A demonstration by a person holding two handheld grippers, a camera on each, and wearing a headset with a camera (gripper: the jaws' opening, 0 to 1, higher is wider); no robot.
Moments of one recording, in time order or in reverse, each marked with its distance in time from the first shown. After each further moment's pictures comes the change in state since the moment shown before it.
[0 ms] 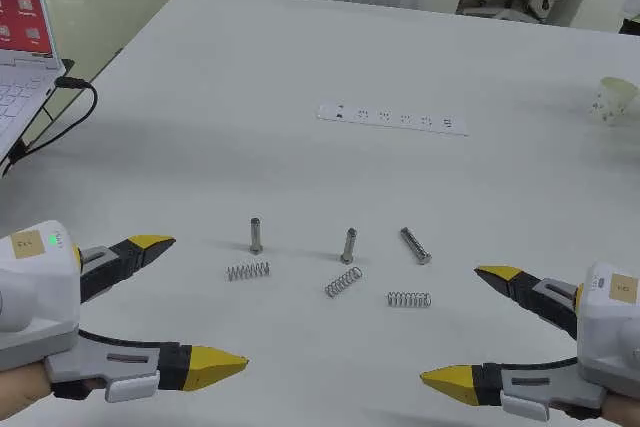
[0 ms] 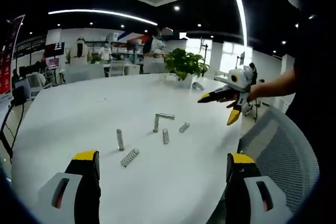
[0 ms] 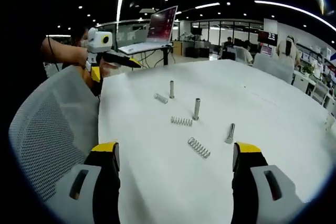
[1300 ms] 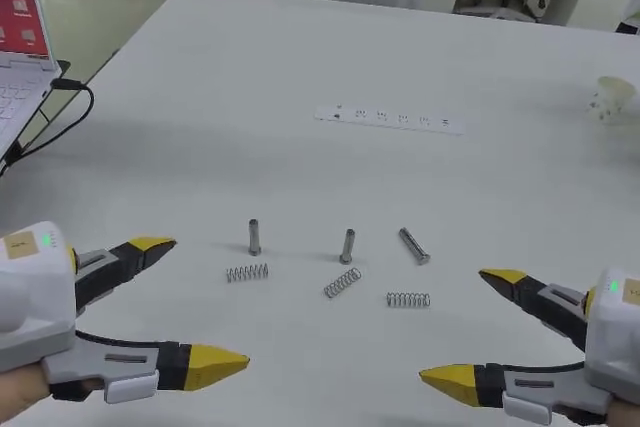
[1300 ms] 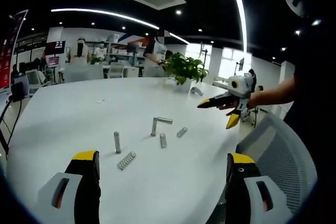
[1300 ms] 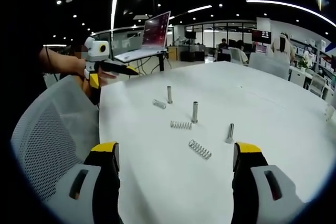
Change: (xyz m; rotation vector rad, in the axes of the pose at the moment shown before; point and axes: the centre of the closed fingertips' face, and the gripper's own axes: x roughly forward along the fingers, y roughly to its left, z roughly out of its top) left arm 0.005 -0.005 0.002 0.007 -0.004 -0.041; right arm 0.000 0.006 0.008 0.044 -0.062 0.008
